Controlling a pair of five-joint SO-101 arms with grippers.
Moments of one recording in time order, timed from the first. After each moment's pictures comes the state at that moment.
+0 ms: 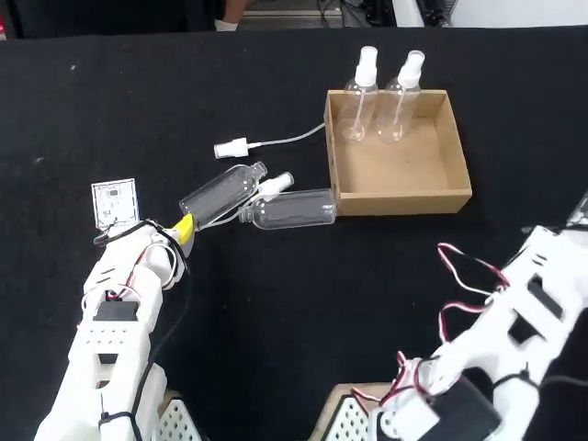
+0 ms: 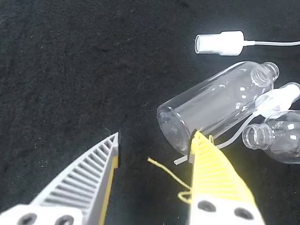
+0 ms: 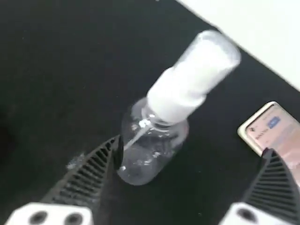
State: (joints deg) left arm -6.2 -53.9 87.0 8.7 5.5; right arm 50.2 -23.9 63.2 0.9 14.1
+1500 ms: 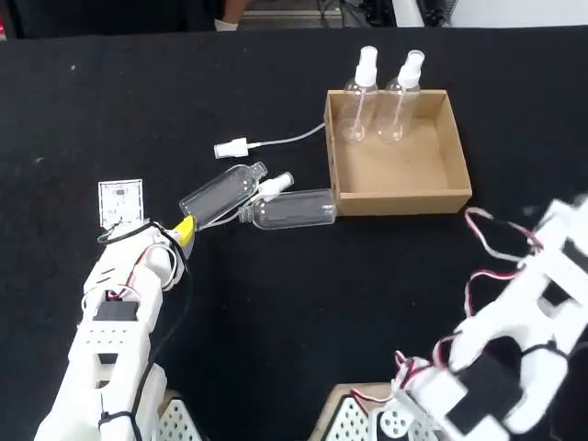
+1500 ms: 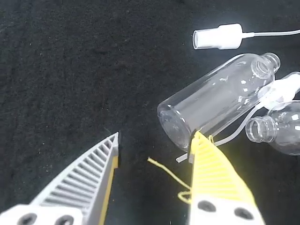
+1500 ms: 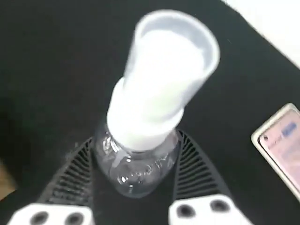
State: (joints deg) left arm -6.2 -53.9 87.0 8.7 1.5; right arm 48.1 -14.3 40.6 20.7 14.2
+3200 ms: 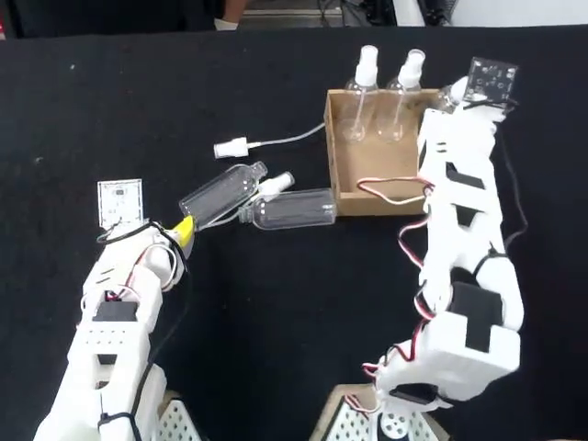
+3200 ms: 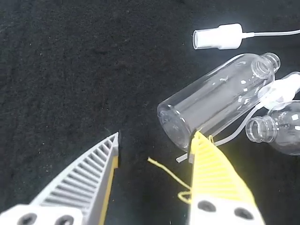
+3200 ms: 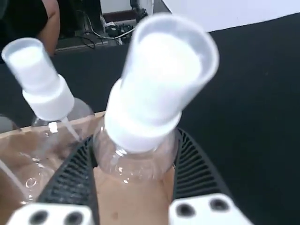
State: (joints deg) left arm -6.2 -53.9 87.0 8.7 1.5; right arm 16.4 7.4 29.4 -3.0 3.3
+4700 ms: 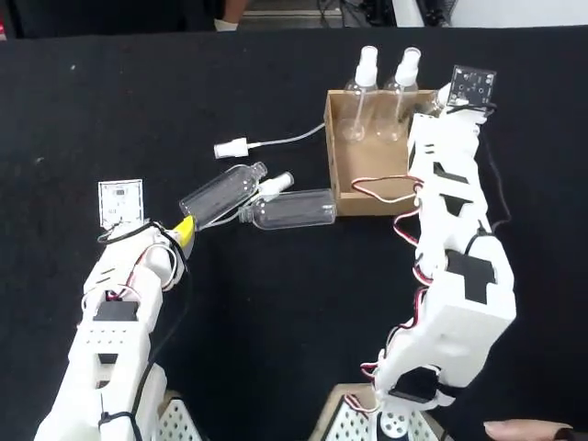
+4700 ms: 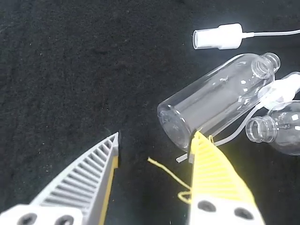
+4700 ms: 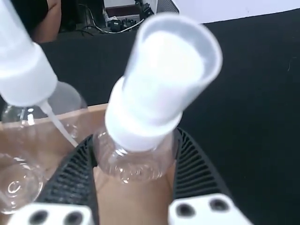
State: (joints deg) left arm -6.2 -53.9 87.0 8.7 1.5; right arm 15.3 21.2 23.0 -9.5 4.1
